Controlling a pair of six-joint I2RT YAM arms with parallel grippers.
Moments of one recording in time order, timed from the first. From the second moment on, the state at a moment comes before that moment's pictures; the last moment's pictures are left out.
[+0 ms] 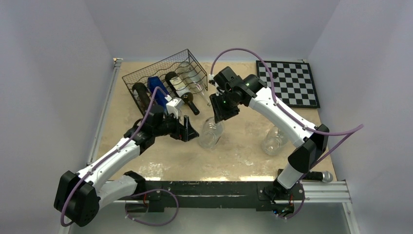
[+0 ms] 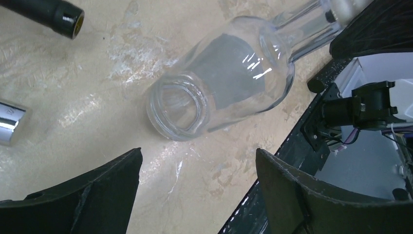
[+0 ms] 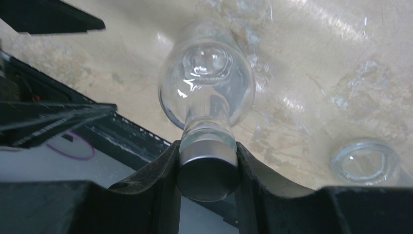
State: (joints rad) left arm -0.48 1.03 0.65 -0.16 0.49 -0.38; right arm 0.74 1.65 1.75 -1.22 -0.06 0.34
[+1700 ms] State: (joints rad) left arm -0.66 1.28 0.54 0.54 0.86 -0.05; right arm 0.73 1.48 1.70 -1.26 -0.31 0.34
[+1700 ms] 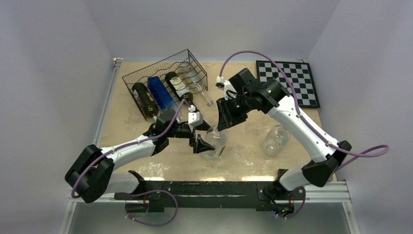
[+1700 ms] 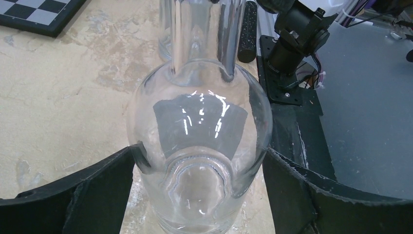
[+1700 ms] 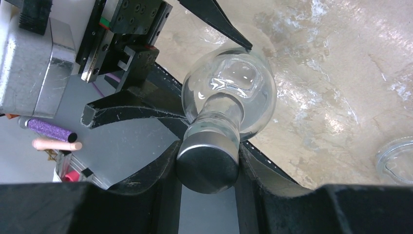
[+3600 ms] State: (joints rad) left arm -0.75 1.38 0.58 0.41 0.45 0.42; right arm 0.59 1.82 2.05 -1.50 -0.26 0.39
